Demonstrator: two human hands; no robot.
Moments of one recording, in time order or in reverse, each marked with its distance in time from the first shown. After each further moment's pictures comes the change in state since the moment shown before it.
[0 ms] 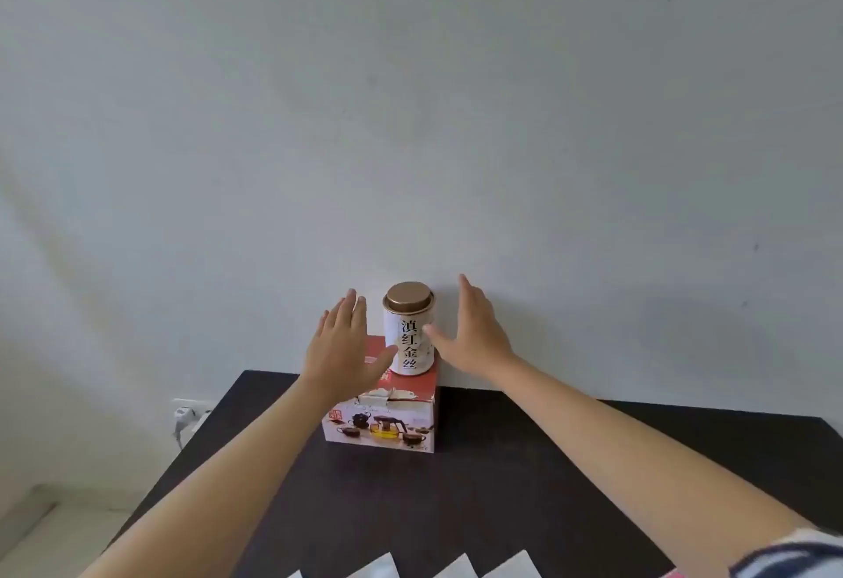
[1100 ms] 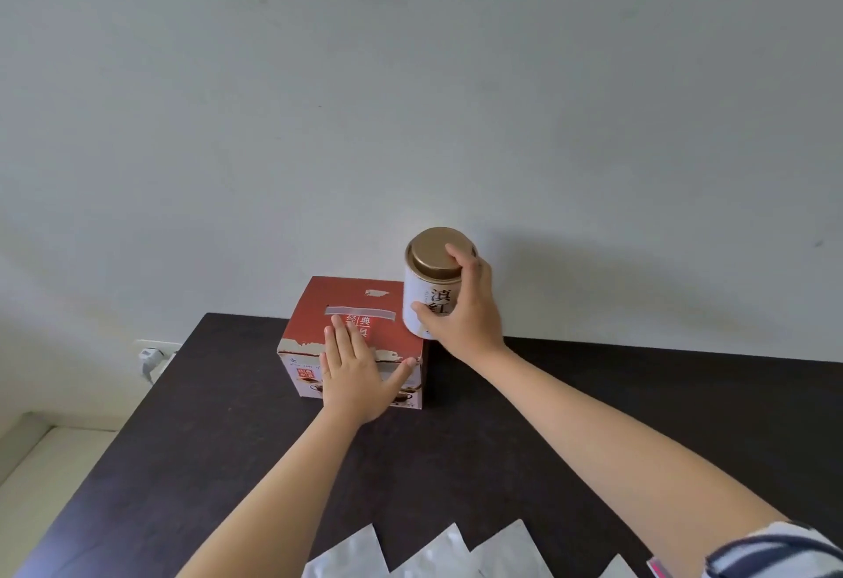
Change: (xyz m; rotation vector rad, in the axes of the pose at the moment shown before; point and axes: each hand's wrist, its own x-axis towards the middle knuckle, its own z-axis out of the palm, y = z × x) left_hand -0.003 0.020 0.158 -0.140 -0.381 -0.364; right_hand 0.032 0.078 0.086 0.245 0.274 -0.062
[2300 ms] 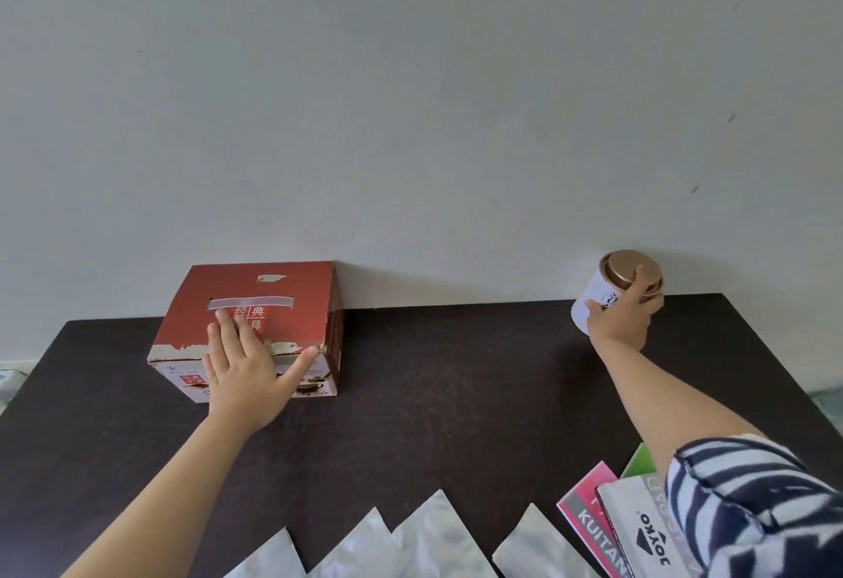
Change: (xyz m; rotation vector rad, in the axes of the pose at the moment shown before) left_hand 0.005 0.000 0.012 -0.006 0.001 0.034; right_hand -0.054 0.239 -0.211 -0.520 0.405 0.873
